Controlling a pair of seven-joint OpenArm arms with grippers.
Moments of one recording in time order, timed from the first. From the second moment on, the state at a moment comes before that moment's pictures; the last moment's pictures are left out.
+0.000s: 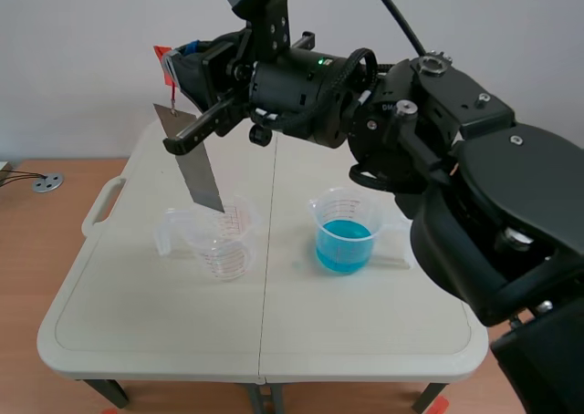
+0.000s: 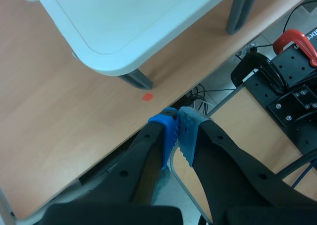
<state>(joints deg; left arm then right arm) 70.2 -24.3 -26.5 111.5 4.8 -30.4 -11.4 12.5 4.1 -24.5 89.2 9.5 35.2 -3.5</state>
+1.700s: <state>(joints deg) 70.2 -24.3 -26.5 111.5 4.9 -30.4 -11.4 12.4 4.1 -24.5 69.3 1.1 35.2 8.7</state>
